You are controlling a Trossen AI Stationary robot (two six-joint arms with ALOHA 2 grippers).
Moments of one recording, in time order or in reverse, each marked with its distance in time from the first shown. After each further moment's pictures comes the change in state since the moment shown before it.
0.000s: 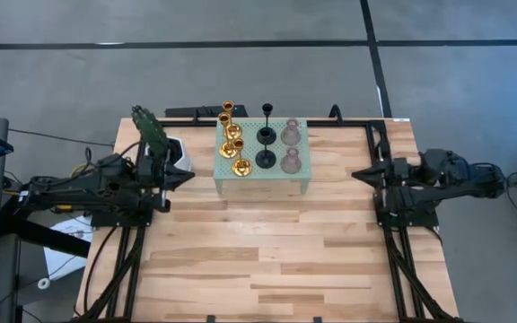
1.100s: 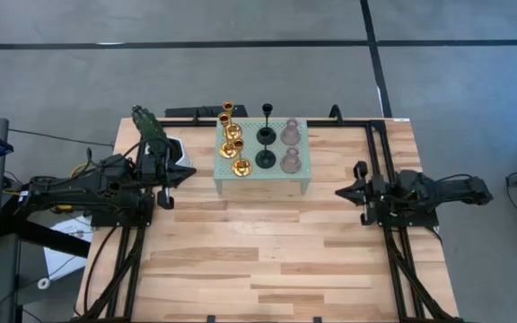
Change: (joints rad) left arm 0.001 -0.004 0.000 -0.053 -0.101 0.011; right arm -0.016 -0.245 -0.493 0.356 -0.080 0.097
